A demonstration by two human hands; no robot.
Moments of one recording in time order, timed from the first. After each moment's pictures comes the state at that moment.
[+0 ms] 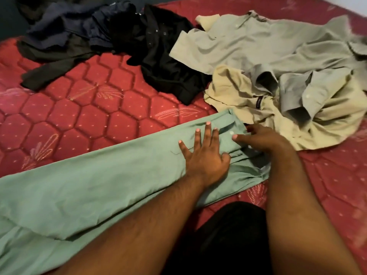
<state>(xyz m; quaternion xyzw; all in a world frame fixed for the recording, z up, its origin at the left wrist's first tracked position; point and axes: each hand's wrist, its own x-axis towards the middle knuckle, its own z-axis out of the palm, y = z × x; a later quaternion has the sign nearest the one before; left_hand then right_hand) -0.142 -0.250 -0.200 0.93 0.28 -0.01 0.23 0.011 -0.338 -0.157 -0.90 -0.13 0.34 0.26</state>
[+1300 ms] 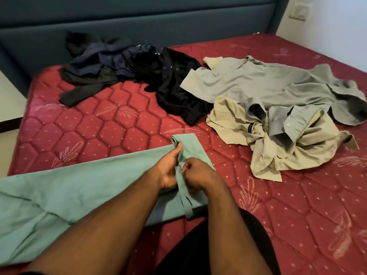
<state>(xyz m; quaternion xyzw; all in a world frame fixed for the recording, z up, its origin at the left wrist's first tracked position) -0.209 -0.192 -0.156 0.32 0.40 0.01 0.86 -0.149 -0.284 -0.131 -0.83 -0.31 0.39 0.26</state>
